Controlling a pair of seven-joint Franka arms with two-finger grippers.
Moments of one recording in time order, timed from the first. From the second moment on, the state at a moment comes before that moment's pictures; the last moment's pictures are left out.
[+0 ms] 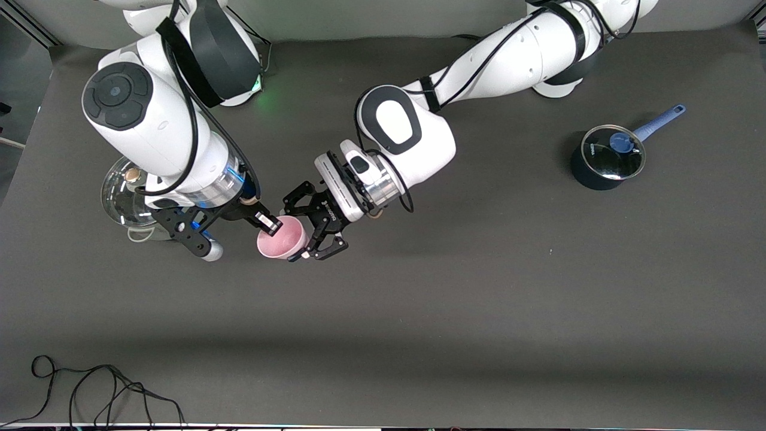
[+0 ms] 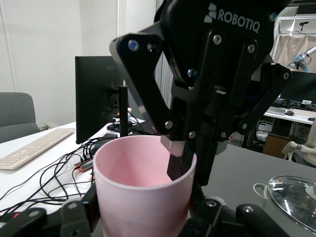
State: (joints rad) left arm -0.40 1.04 -1.01 -0.95 -1.37 3.30 2.09; right arm 0.49 0.43 -0.07 -1.16 0.08 1.67 1.10
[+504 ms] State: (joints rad) left arm -0.40 1.04 -1.00 -0.94 -1.36 3.30 2.08; right arm 0.49 0.43 -0.07 -1.15 0.08 1.67 1.10
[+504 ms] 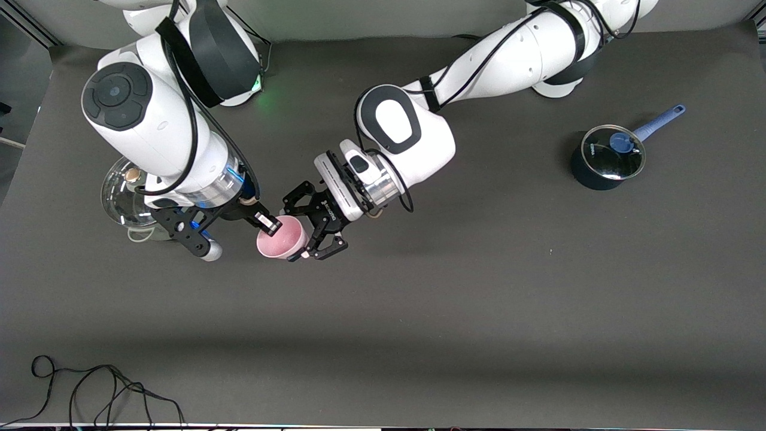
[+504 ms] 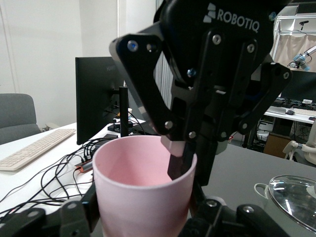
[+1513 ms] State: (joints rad) left arm -0.10 0.94 -0.99 -1.20 -1.21 3.07 2.07; right arm 0.28 0.45 -0.11 -1.11 0.06 1.73 0.89
